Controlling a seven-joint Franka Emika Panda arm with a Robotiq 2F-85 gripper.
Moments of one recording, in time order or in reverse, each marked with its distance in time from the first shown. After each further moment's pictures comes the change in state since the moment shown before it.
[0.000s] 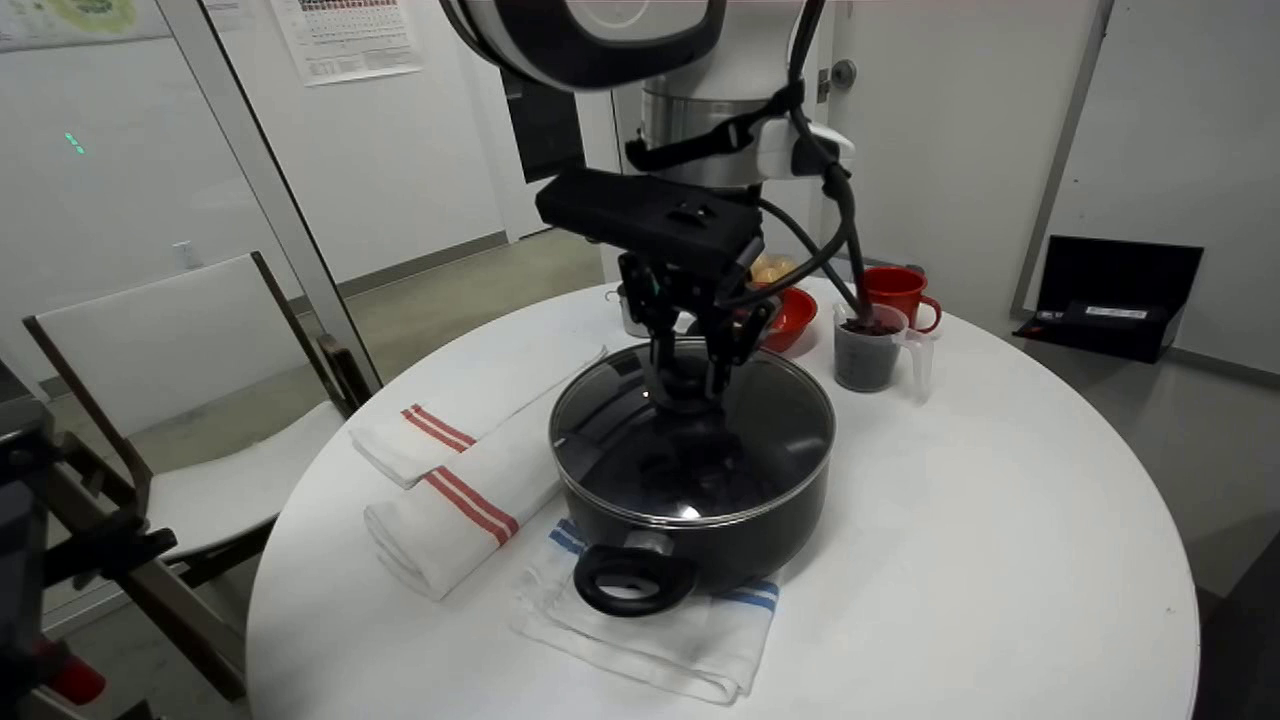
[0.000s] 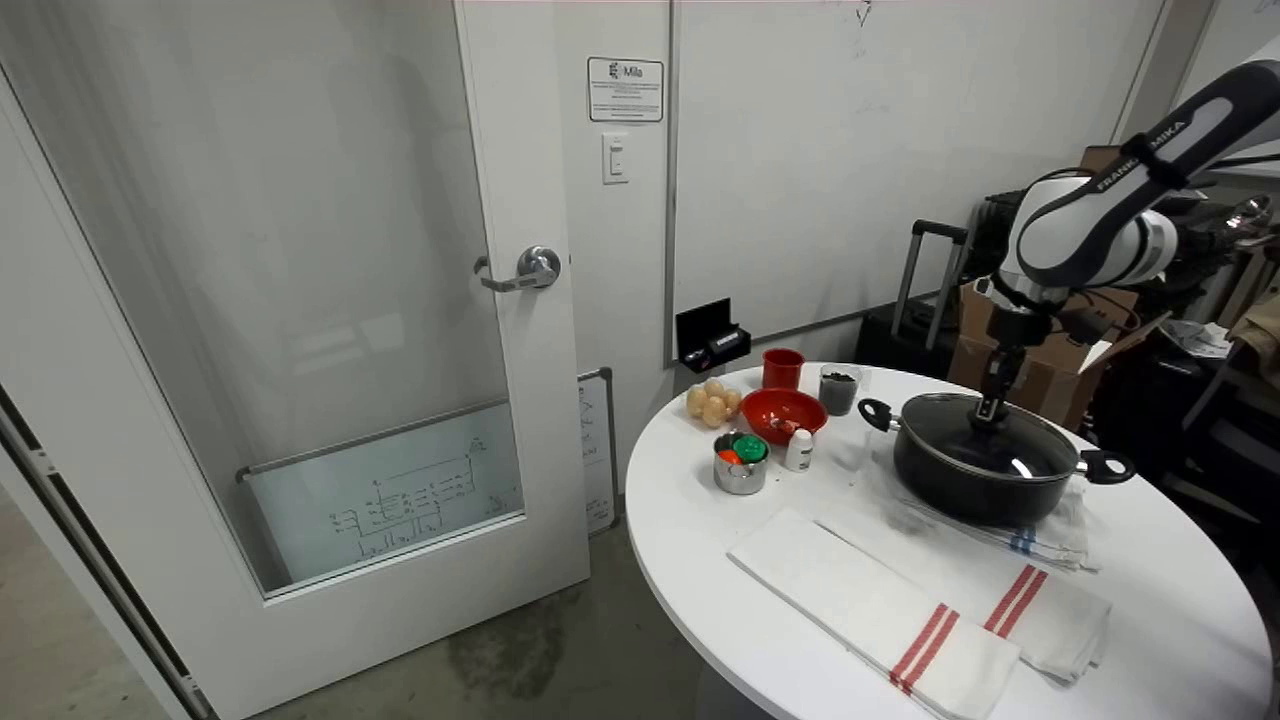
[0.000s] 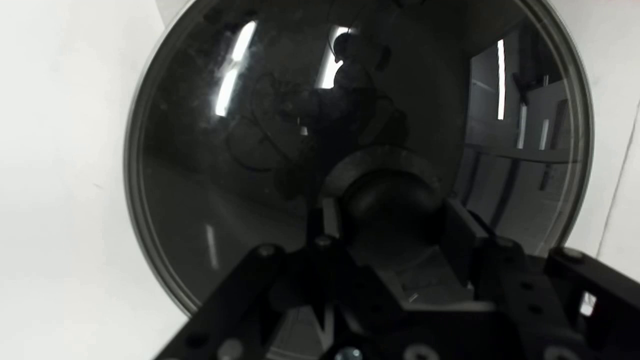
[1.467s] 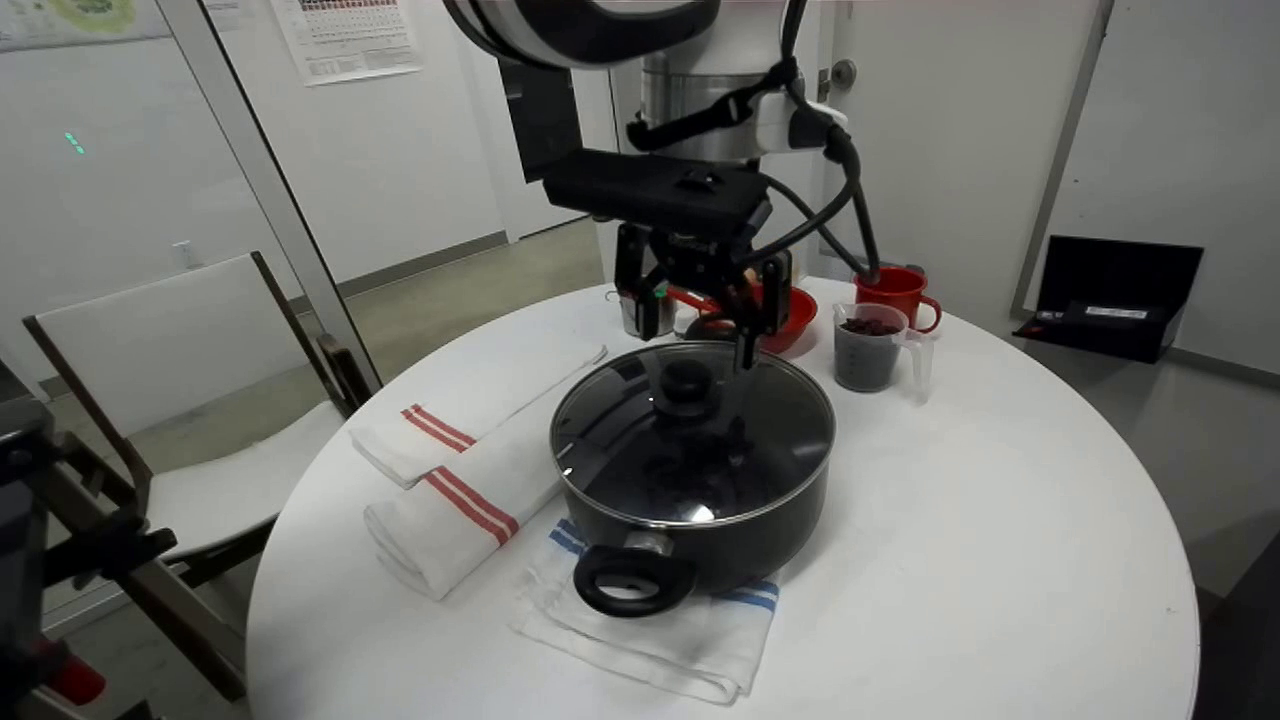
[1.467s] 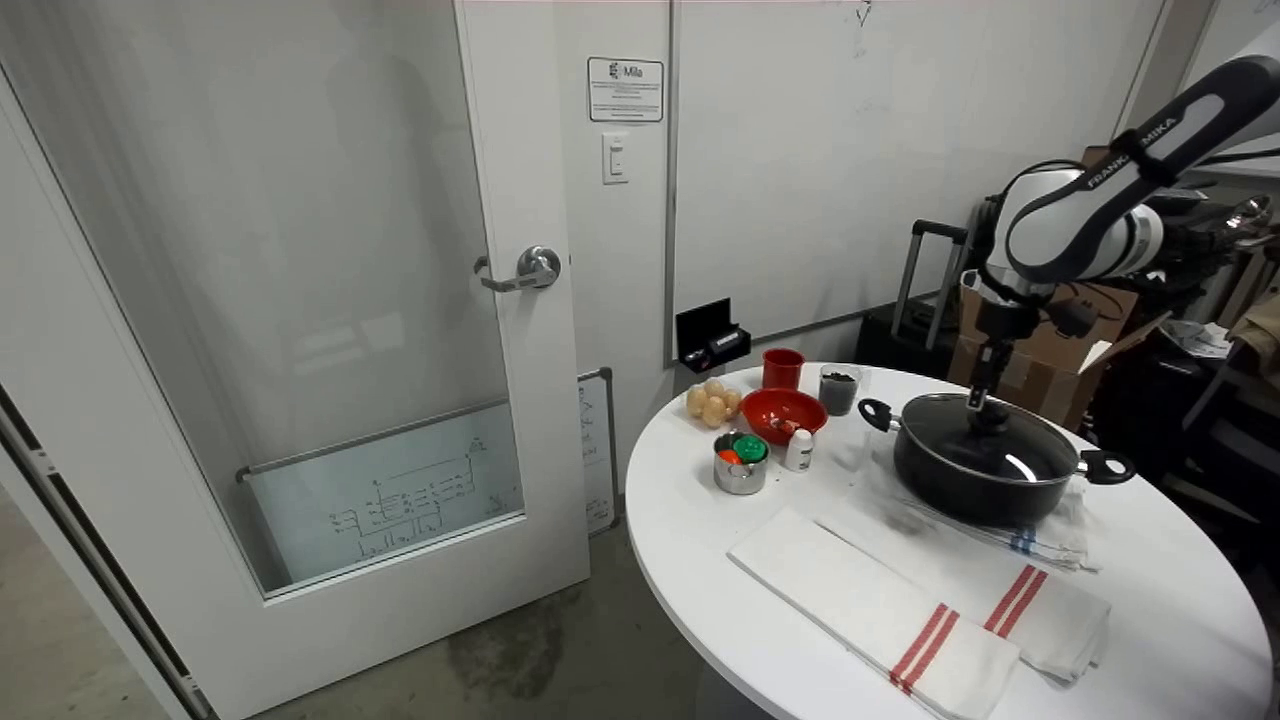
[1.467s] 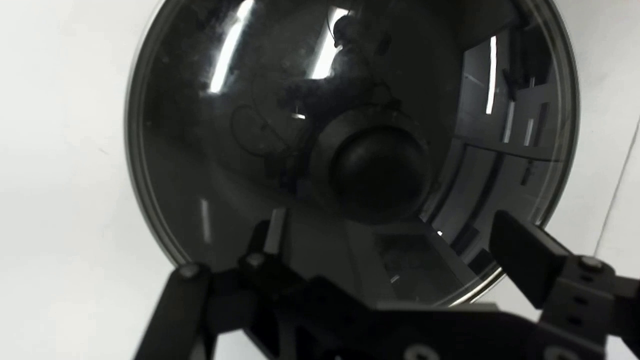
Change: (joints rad) arm 0.056 -0.001 -0.031 0.033 -0.025 -0.020 0.000
